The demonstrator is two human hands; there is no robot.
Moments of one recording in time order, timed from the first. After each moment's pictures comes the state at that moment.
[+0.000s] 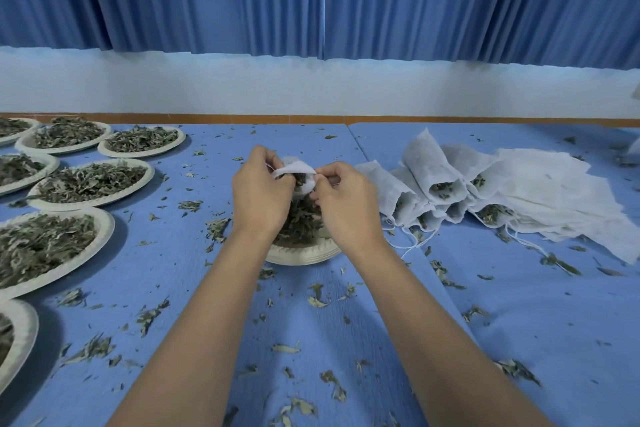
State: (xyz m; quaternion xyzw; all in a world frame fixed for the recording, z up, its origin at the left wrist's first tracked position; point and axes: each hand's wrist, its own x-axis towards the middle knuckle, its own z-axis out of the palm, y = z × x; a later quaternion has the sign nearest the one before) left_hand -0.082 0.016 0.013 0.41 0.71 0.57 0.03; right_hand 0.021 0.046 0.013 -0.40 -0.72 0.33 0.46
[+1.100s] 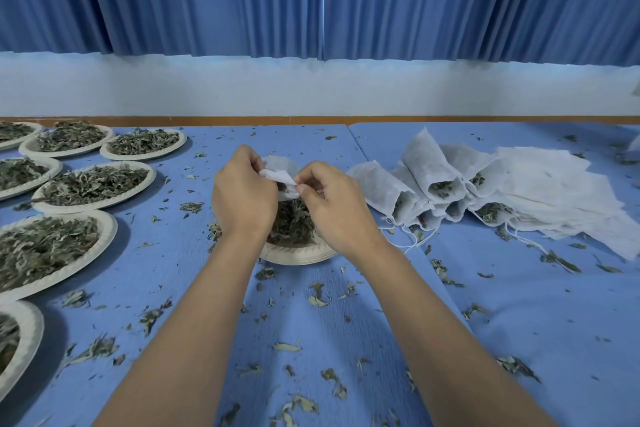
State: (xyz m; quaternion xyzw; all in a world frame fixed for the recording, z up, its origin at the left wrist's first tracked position) left_hand -0.091 0.009 0.015 0.36 0.77 0.52 -0.08; right_hand 0.023 0.047 0.009 -0.30 -0.82 0.29 0.40
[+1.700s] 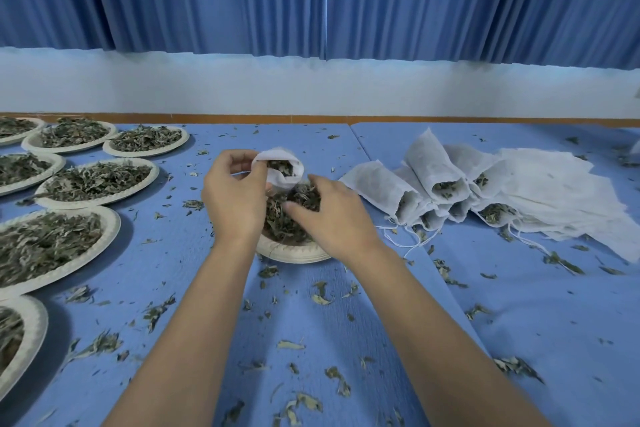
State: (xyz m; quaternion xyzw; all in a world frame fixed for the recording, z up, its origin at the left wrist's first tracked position) left_hand -0.093 -0.003 0.012 0.28 0.65 0.70 0.03; right_hand 0.019 0.049 -0.005 -0.42 -0.85 0.20 0.26
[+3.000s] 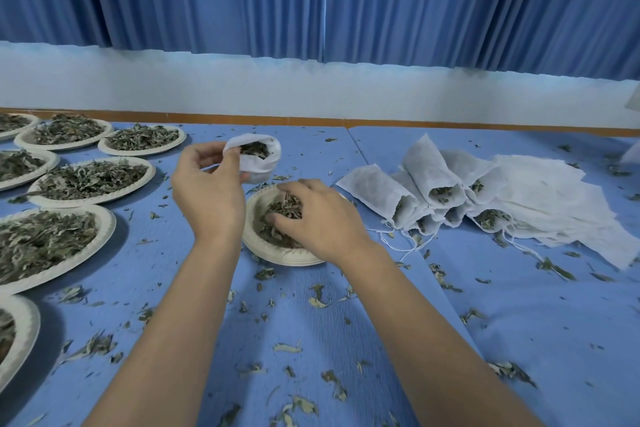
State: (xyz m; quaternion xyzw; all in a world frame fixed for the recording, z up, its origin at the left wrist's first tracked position) left_hand -0.099 -0.015 0.025 0.21 0.57 0.79 0.03; right_hand 0.011 0.046 0.003 -0.37 -0.90 0.13 0.20
